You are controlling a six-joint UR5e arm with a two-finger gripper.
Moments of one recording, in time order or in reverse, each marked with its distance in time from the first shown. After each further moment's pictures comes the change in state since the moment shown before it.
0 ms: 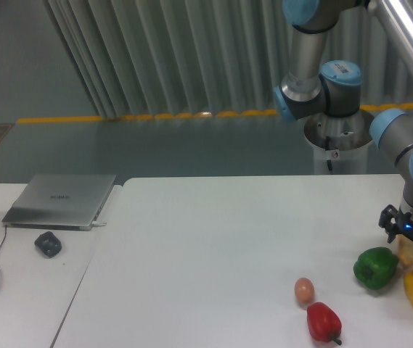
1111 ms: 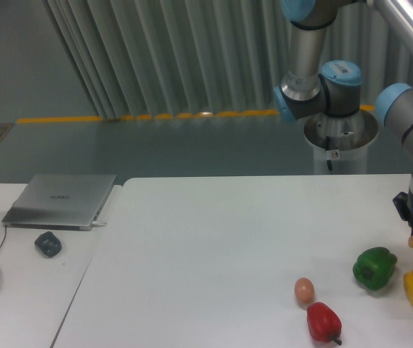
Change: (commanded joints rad) arm 0.011 0.043 0.173 -0.233 0.067 0.083
